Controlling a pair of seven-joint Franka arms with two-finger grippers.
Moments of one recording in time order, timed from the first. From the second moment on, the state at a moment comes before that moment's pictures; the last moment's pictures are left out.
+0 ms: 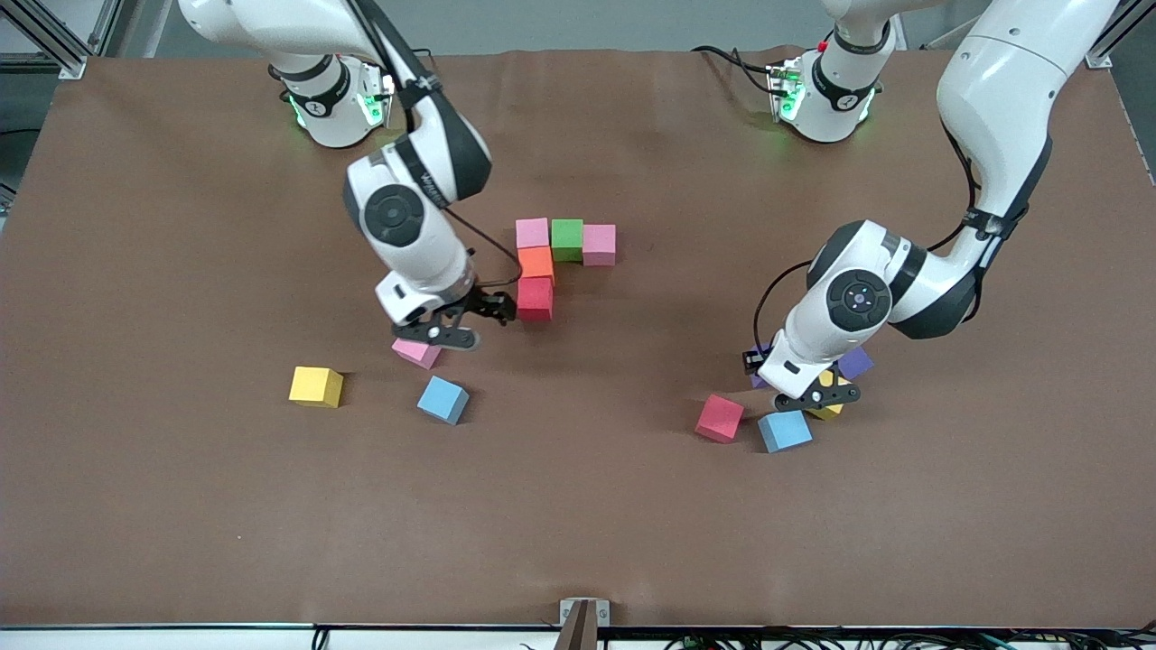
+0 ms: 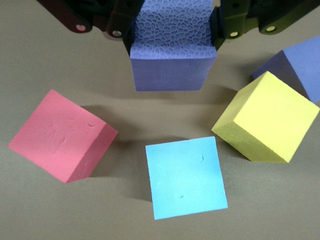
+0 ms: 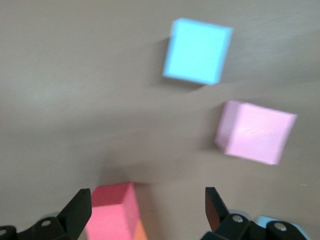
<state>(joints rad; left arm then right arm) 0.23 0.58 -0.64 -1.84 0.42 2.23 -0.75 0.64 0.35 -0.13 -1.88 0.16 2.23 0.66</state>
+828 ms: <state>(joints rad) 0.10 0.58 -0.68 -1.84 0.42 2.21 -1.22 0.55 0.36 -0.21 -2.05 0.07 2.37 0.65</state>
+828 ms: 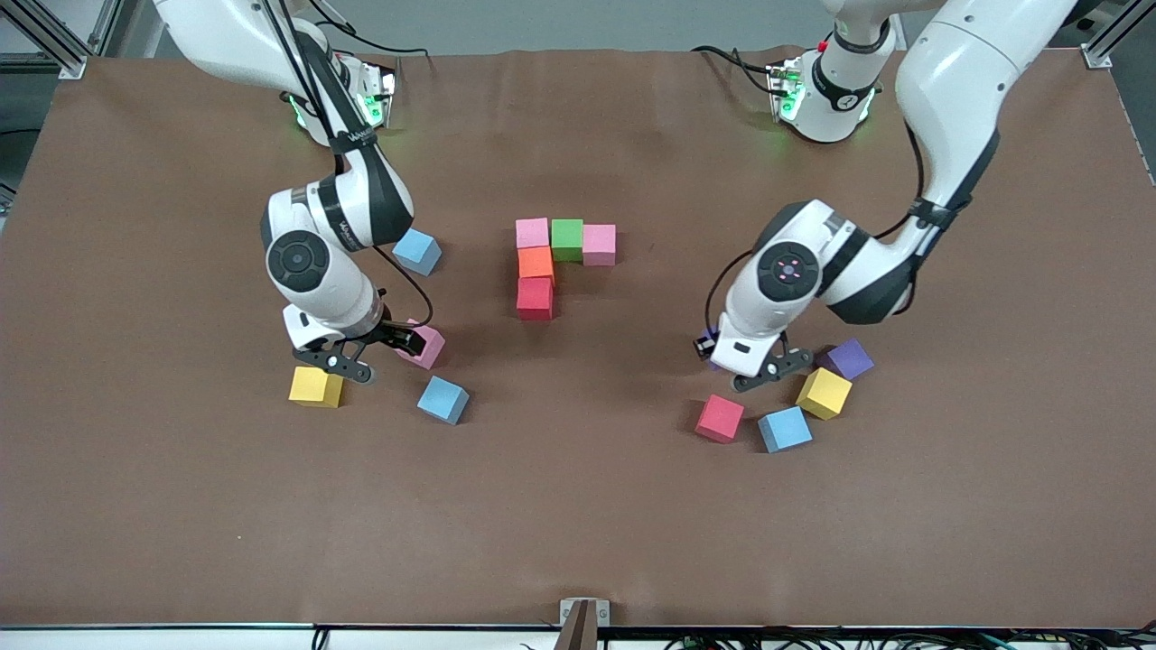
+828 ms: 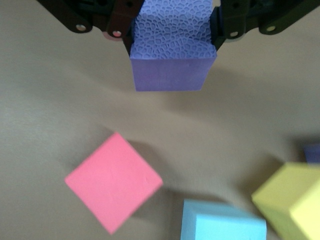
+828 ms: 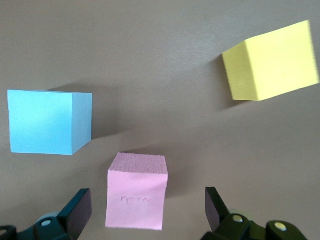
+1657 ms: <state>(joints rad) -0.20 0.72 -0.64 -1.67 0.42 2.21 -2.42 0.59 0.43 -0.20 -2.10 0.12 2.50 0.69</state>
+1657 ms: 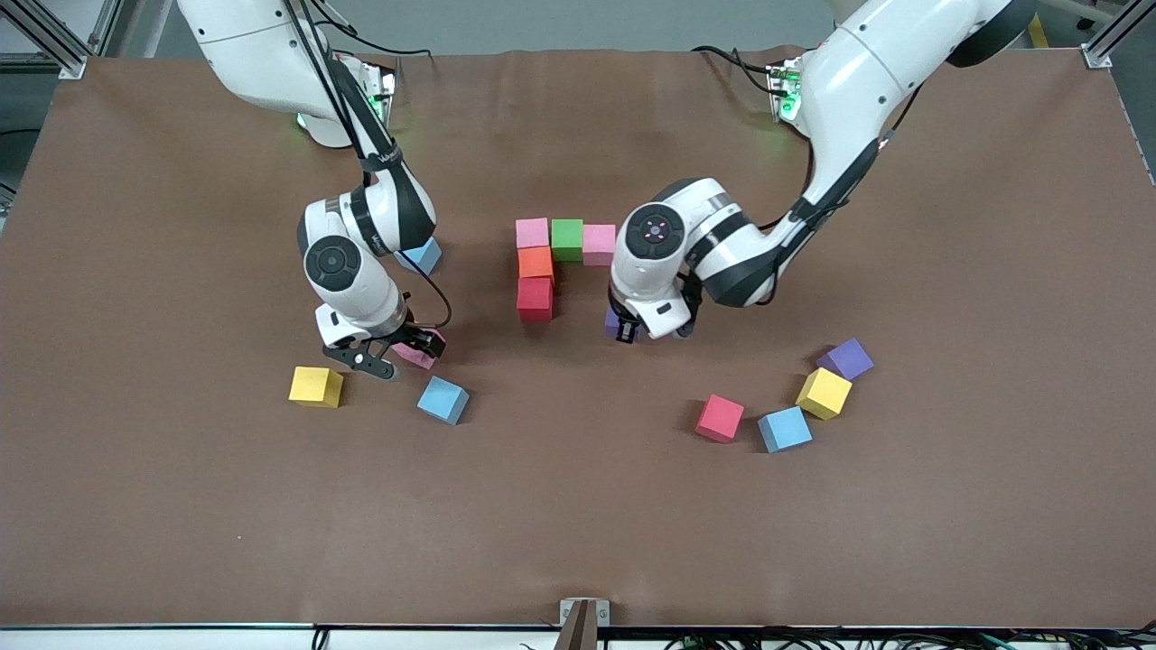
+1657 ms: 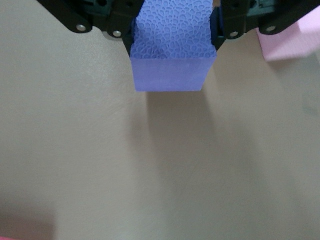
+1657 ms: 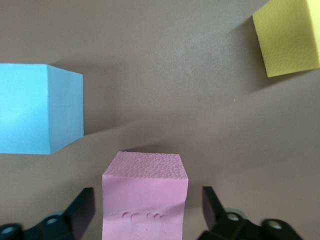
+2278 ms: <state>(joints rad) -0.36 0.79 -0.55 -1.61 0.42 2.32 -2.72 0.65 0.43 -0.20 -2.06 0.12 2.50 0.69</state>
